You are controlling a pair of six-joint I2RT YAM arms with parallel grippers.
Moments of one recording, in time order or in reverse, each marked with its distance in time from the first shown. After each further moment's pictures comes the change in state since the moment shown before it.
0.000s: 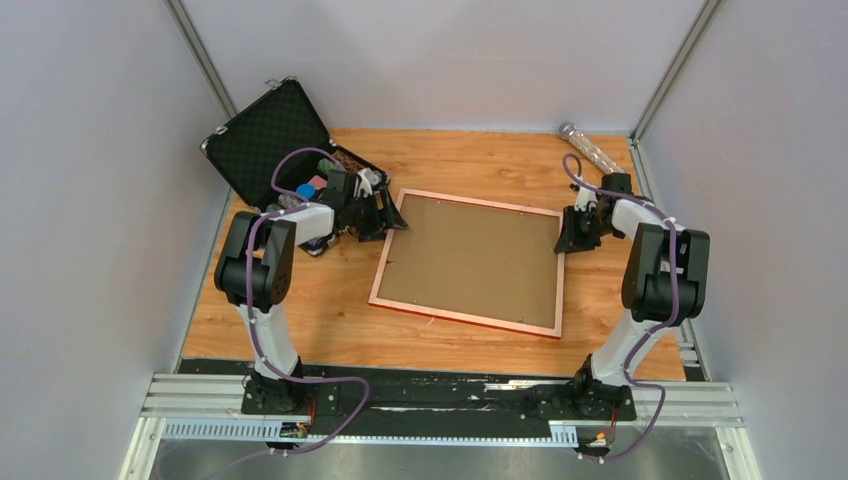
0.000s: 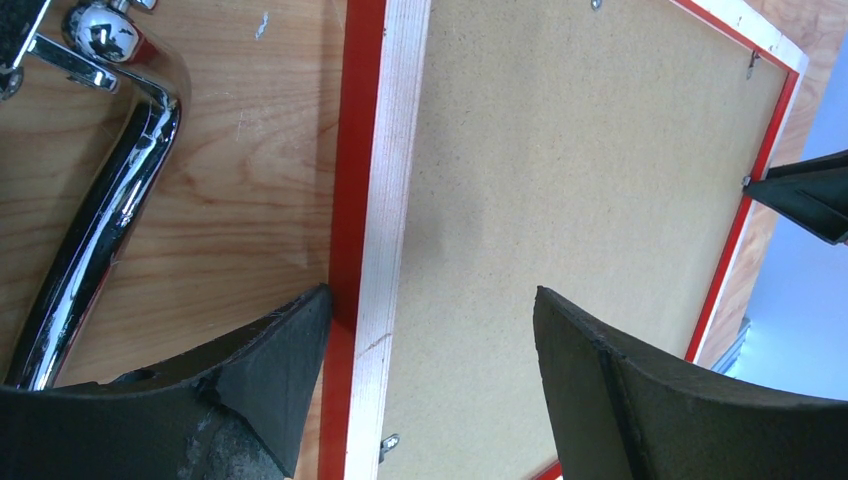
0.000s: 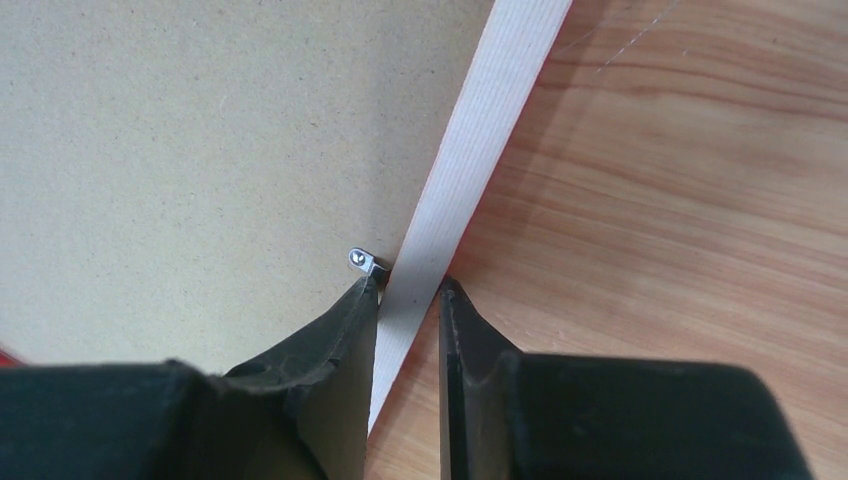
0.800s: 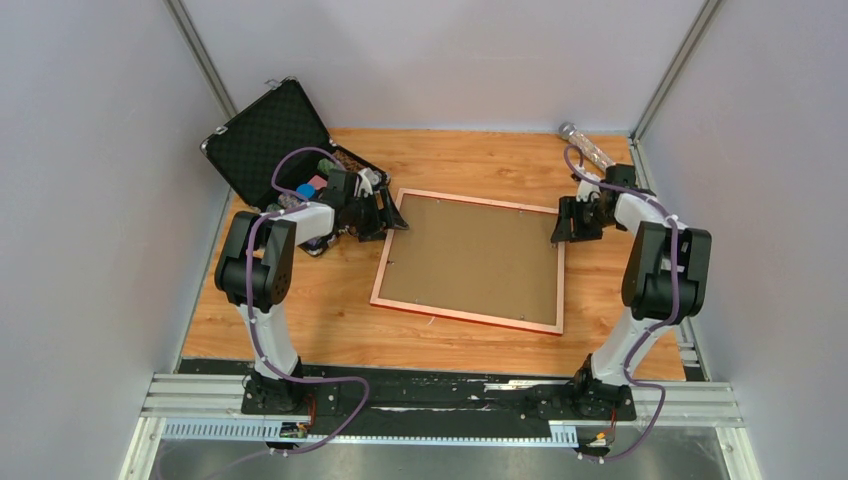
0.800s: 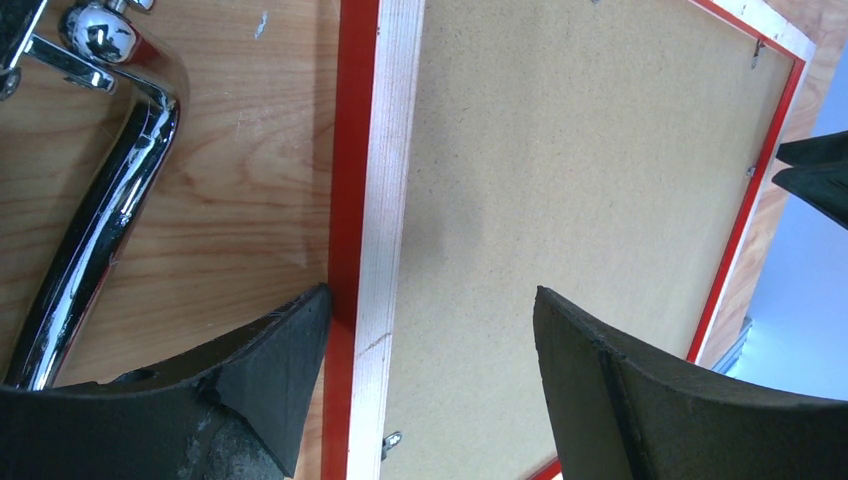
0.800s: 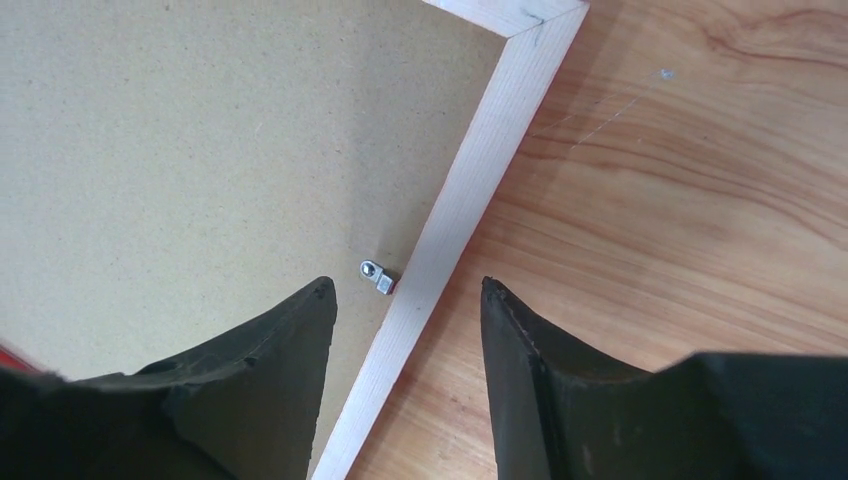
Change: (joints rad) left arm 0.000 0.000 0.005 -0.008 -0.002 0.004; right arm -0.013 0.025 0.072 -0.004 -0.041 -0.050
